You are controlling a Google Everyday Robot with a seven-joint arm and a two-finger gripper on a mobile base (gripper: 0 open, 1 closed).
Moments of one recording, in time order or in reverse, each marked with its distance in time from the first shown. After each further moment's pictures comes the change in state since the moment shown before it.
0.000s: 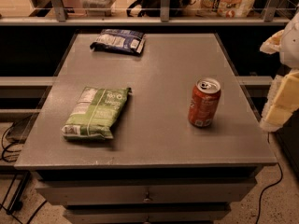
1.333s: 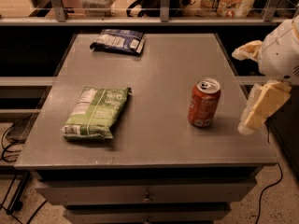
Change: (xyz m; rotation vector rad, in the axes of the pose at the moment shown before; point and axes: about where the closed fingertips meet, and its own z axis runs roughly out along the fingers) arm -0.035 0.004 0.033 -0.043 -0.225 -0.131
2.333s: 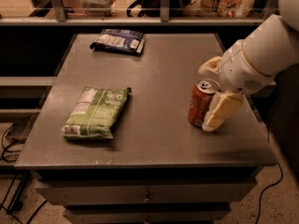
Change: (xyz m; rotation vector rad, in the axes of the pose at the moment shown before) arm -0.029 -0.012 0.069 -0.008 -0.036 -0.082
